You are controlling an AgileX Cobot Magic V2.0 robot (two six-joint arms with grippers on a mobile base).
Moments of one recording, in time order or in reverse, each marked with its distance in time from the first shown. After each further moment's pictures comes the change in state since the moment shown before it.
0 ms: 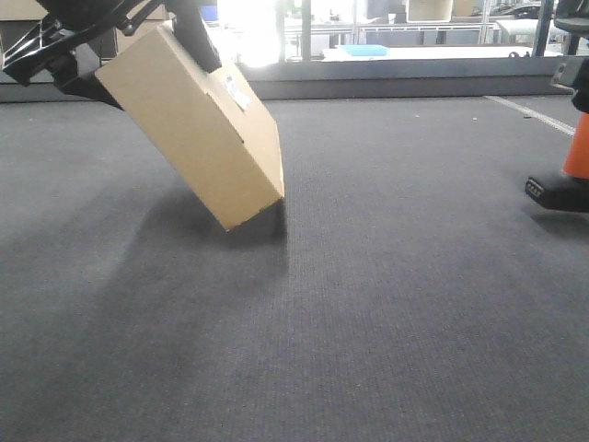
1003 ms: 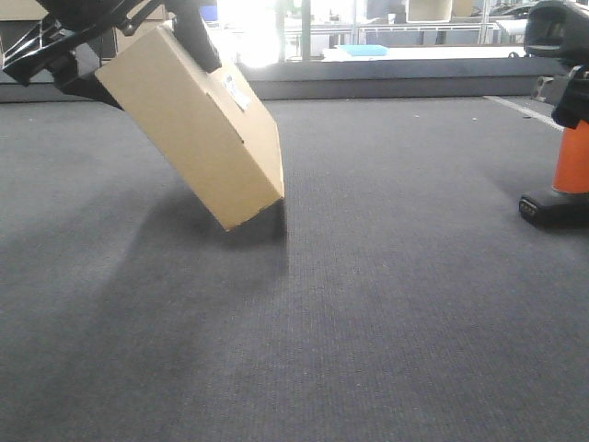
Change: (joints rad) left arm 0.000 0.000 0.000 0.000 0.000 0.000; right arm 0.000 0.048 0.000 -0.046 -0.045 -0.004
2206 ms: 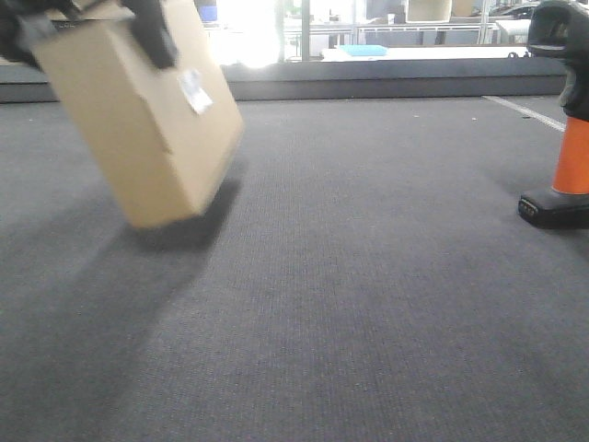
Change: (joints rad) left arm 0.000 -0.092 -0.030 0.385 0.158 0.002; right arm 0.000 -0.447 0.275 -0.034 0.158 -0.053
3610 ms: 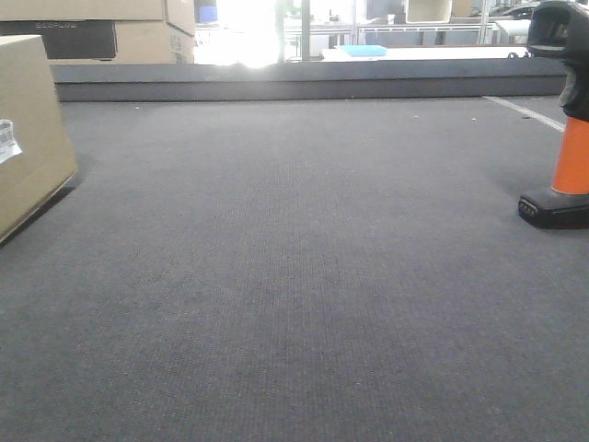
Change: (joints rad) left arm 0.336 -0.148 0.250 -0.033 0.001 0.313; right arm 0.000 -0.556 0.008 -0.061 0.490 -0.020
